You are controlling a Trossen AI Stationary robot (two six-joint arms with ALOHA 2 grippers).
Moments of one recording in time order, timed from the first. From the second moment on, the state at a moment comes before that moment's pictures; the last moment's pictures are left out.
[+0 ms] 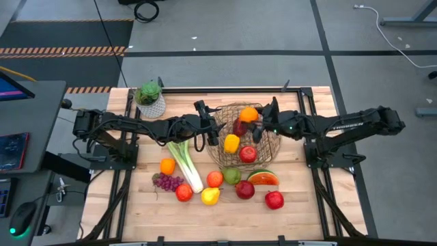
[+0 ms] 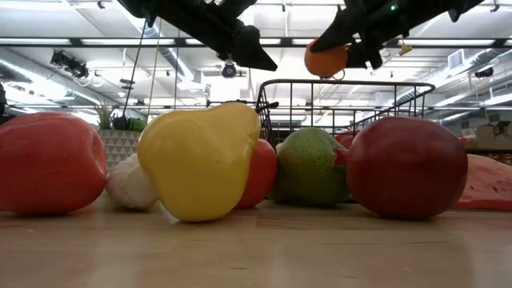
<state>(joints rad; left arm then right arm) 0.04 1.54 0.99 0.27 -0.53 0.37 -0.02 1.06 0.69 0.07 0.50 0.24</state>
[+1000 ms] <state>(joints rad) 0.04 1.54 0.99 0.27 -0.53 0.37 -0.10 1.03 0.69 0.09 0.23 0.45</state>
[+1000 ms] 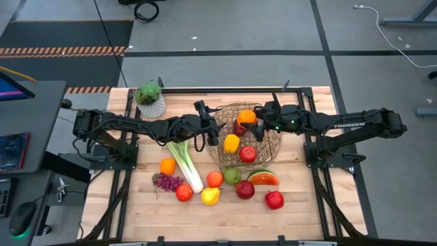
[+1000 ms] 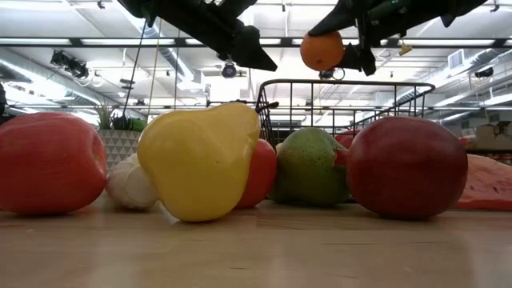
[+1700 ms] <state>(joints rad) 0.04 1.54 0.99 0.27 -0.53 0.35 -0.14 1.03 0.69 0.04 0.22 0.50</state>
